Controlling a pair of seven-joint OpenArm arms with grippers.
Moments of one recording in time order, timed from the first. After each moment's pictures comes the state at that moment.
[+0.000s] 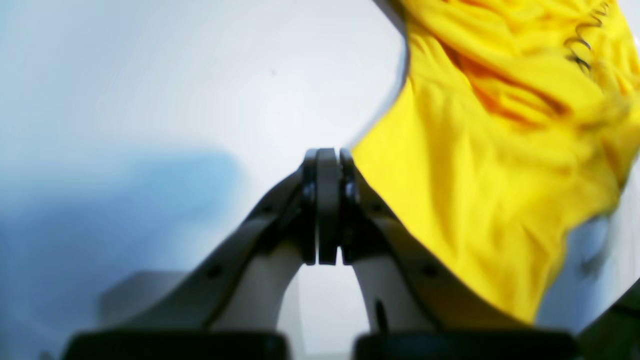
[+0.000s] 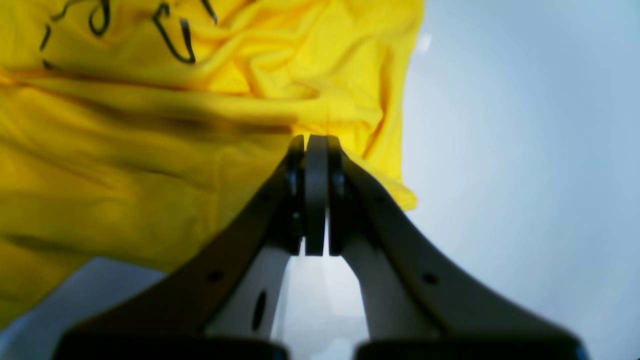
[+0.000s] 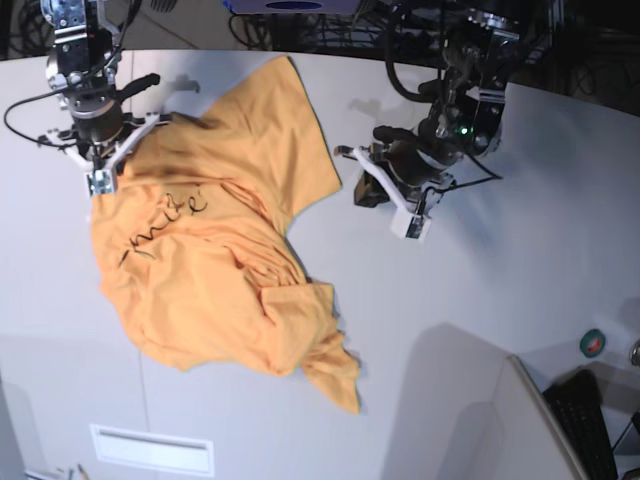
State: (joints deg) left arm 9.3 -8.3 8.1 81.5 -21.9 -16.3 31.7; right arm -24.4 7.7 1.5 93.4 -2.5 0.5 -27.0
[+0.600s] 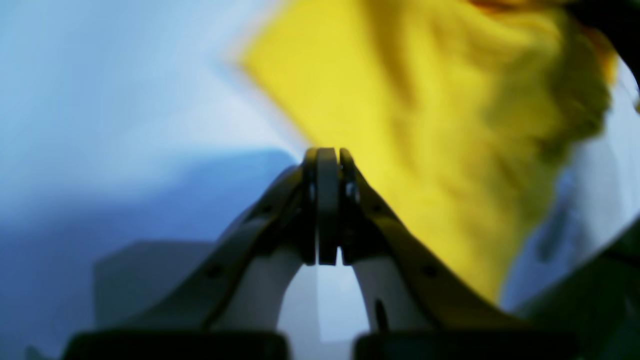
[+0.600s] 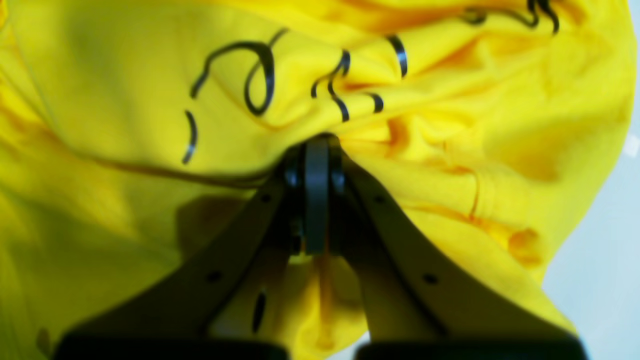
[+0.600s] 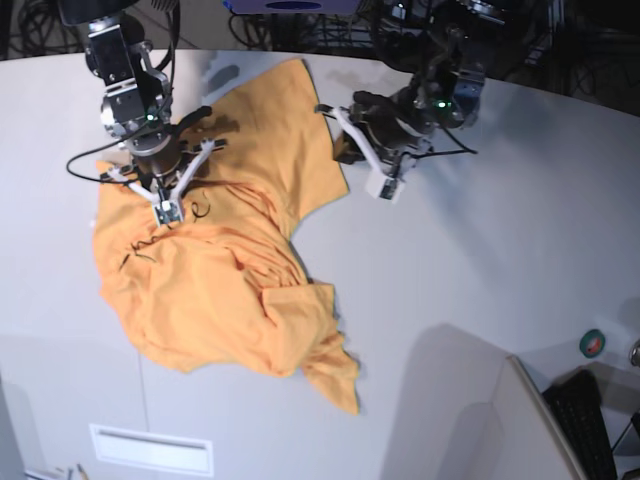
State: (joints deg) left arm 15.7 -10.9 9.9 84.3 -21.9 -16.1 32.5; right arm -11.9 7.3 -9.9 73.4 -3.0 0.4 -21.2
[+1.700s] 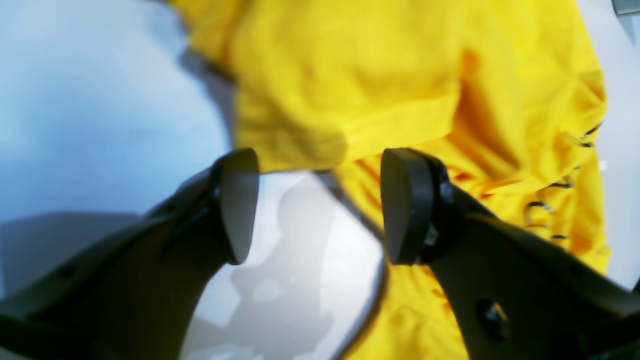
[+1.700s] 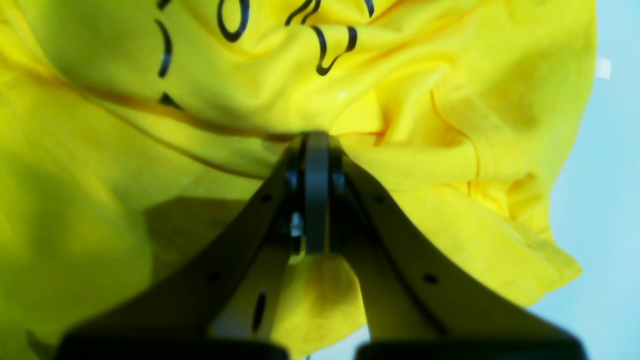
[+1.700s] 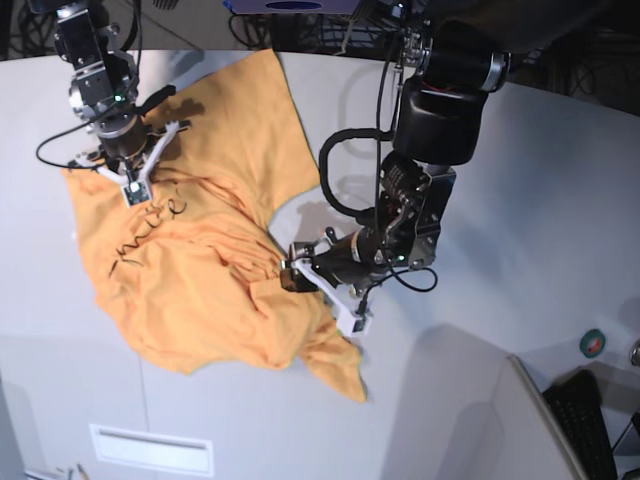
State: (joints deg) left arm -18.2 3.2 3.5 47.2 -22.1 -16.3 31.0; right arm -15.5 14.0 -9.8 74.4 -2.9 0.2 -19.0
